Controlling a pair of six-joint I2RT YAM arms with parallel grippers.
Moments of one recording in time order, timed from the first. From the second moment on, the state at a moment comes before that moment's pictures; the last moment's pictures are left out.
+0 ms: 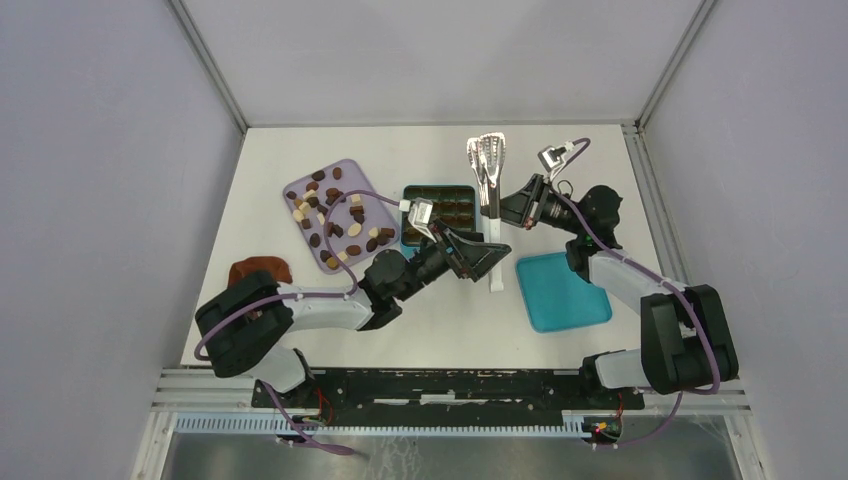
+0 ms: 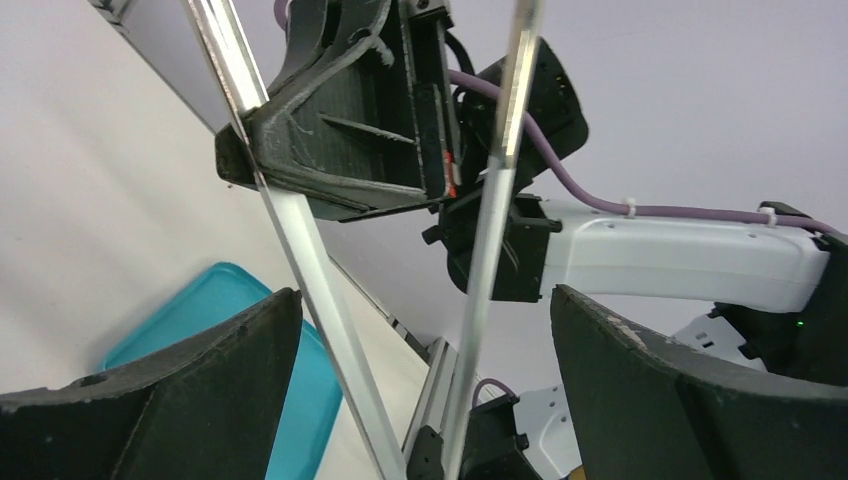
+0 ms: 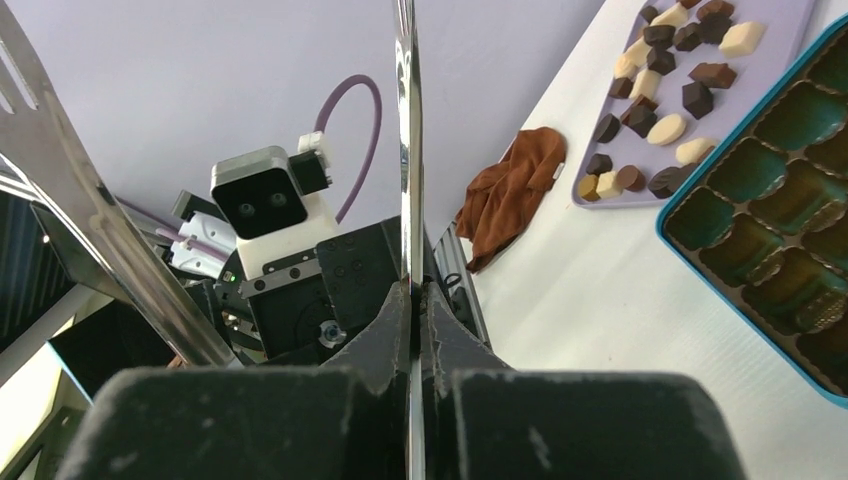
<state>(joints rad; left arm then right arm) -1.01 1.50 0.62 1.18 0.01 -0.83 0.18 1.38 0.64 0.96 -1.01 1.23</state>
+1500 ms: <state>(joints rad) -1.01 1.66 0.73 1.35 0.07 -0.87 0.18 1.34 0.65 1.05 -1.02 1.19</state>
